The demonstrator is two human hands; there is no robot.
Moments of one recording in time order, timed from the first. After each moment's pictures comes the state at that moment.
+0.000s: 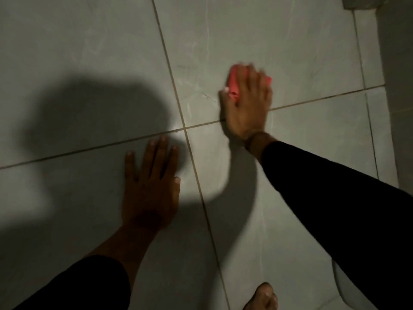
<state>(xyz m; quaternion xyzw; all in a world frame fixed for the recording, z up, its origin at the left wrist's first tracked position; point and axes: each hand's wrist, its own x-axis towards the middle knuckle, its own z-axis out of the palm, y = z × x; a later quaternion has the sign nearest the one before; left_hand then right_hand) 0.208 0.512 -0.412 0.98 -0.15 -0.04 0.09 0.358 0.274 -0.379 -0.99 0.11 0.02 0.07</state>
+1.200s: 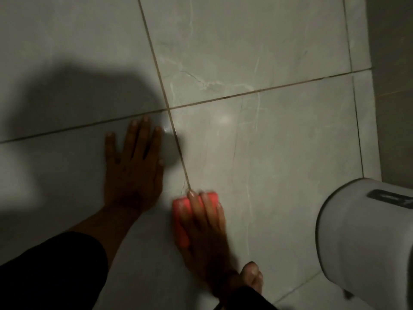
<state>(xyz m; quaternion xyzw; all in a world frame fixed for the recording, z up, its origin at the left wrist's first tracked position) 0.208 0.517 -0.416 0.98 -0.16 -0.05 0.10 0.032 0.348 -0.384 -0.98 -0.06 0.12 0.12</state>
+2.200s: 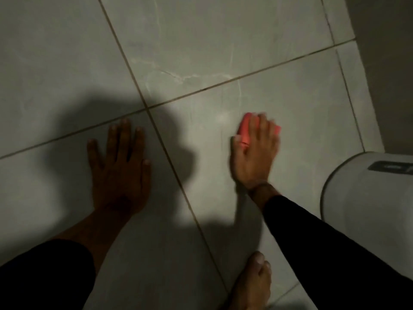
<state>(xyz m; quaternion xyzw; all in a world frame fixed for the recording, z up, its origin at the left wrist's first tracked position) 0.208 0.519 -0.414 0.98 -0.16 -0.08 0.08 0.164 0.215 -0.389 -0.97 0.24 0.01 0.09</state>
